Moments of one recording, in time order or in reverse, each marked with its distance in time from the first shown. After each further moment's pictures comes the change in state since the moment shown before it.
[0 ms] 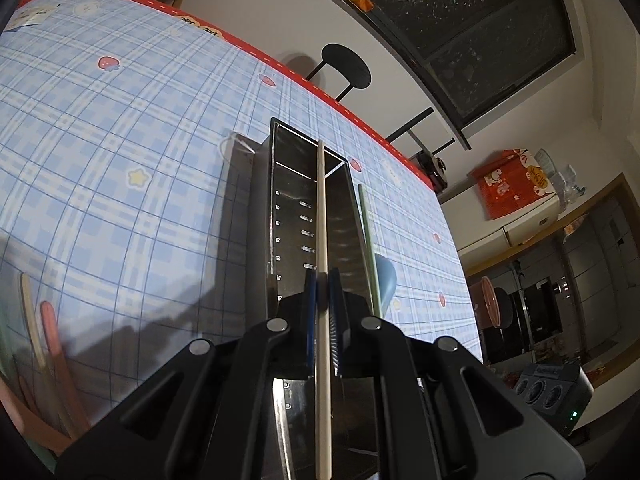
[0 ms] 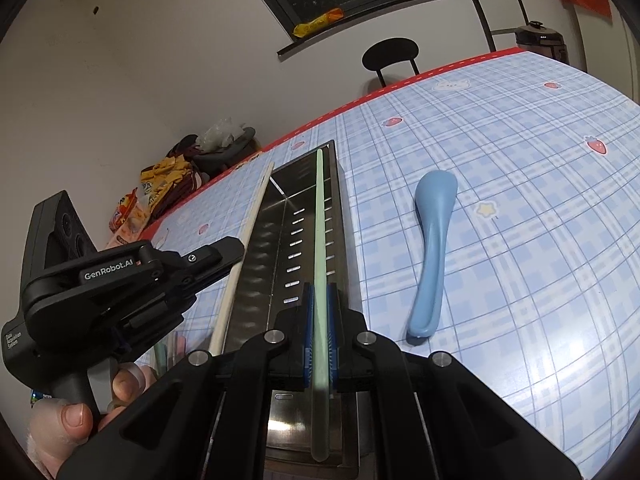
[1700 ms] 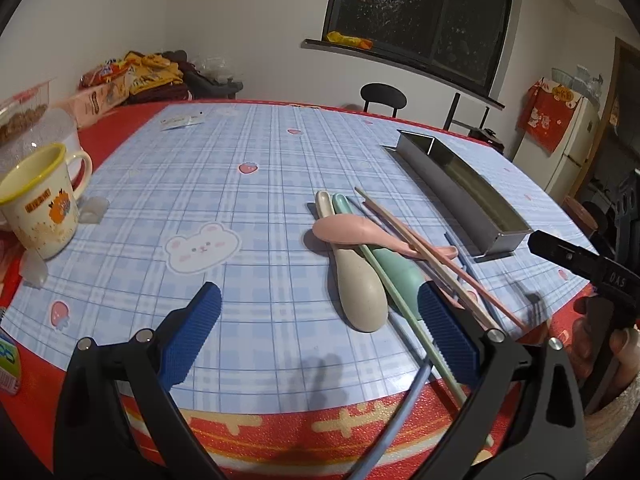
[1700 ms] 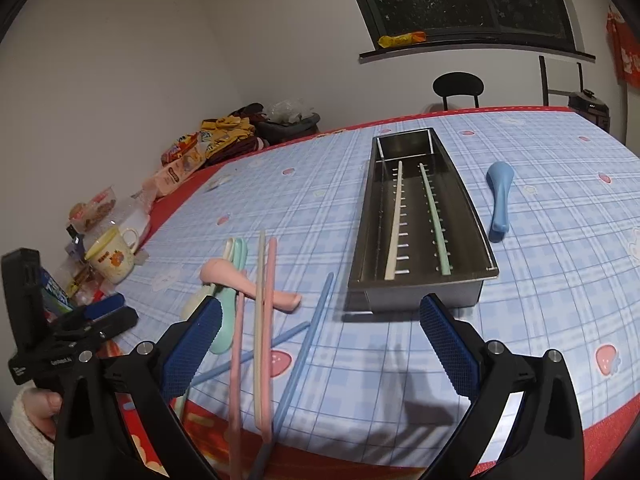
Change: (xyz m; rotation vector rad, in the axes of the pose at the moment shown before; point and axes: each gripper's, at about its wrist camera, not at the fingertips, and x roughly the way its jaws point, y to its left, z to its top) left arm -0.224 0.114 -0.118 0.436 -0.207 0.364; right arm -0.068 0.089 -0.101 -0.285 -0.027 0.060
